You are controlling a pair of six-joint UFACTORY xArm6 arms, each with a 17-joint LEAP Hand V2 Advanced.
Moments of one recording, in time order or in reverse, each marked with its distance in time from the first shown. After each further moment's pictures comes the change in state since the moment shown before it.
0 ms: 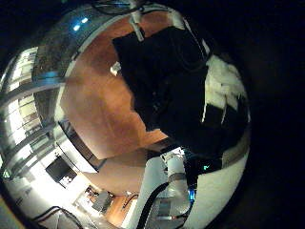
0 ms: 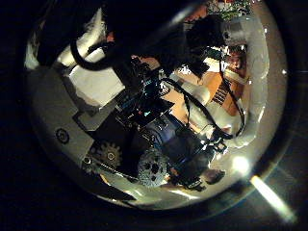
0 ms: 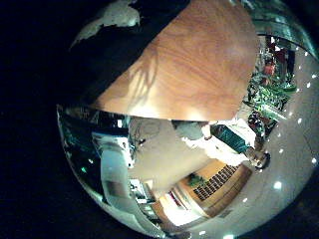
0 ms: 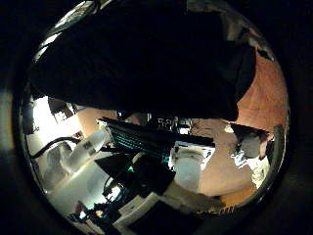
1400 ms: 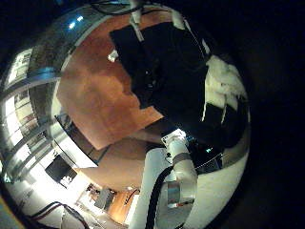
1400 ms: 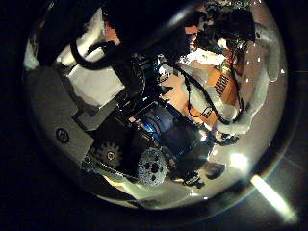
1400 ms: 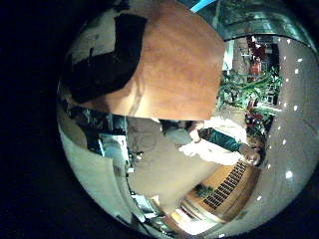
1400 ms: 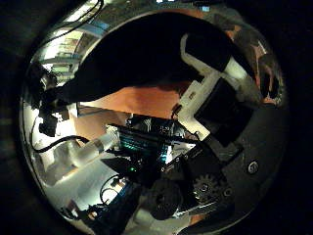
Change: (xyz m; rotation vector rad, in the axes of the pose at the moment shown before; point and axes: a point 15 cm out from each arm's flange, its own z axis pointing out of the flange) left arm -0.026 0.078 -0.006 -0.038 -0.005 -0.007; right arm 0.035 0.045 -0.177 0.321 0.055 0.047
